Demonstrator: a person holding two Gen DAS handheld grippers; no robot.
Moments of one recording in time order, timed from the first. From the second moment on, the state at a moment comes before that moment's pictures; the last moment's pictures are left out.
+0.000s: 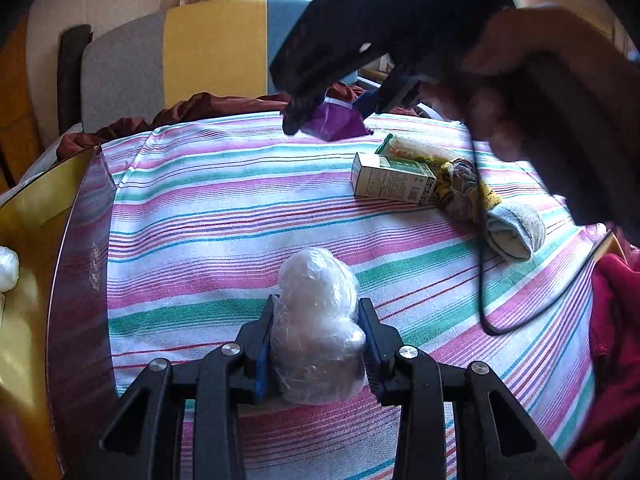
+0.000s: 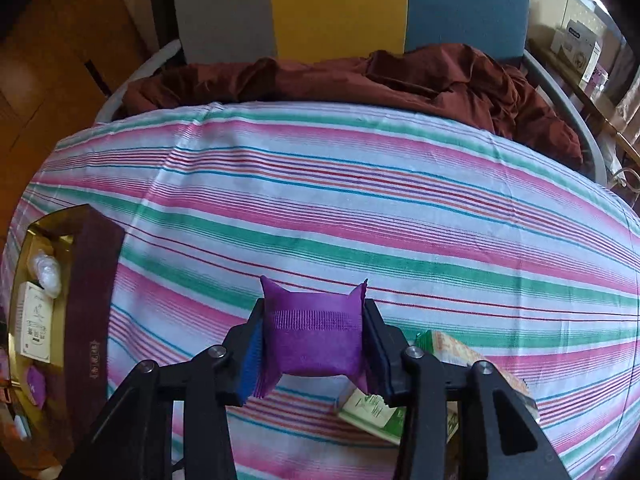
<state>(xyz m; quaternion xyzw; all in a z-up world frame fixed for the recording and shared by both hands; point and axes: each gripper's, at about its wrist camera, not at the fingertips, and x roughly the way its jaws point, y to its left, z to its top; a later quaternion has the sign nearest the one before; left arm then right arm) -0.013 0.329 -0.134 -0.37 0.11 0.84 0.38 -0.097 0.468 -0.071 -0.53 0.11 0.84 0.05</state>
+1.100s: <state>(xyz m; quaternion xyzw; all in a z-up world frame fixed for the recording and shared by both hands) -0.005 0.308 -0.098 -0.39 0.10 0.84 0.38 -0.010 0.457 -0.121 -0.56 0.11 0.81 0.11</state>
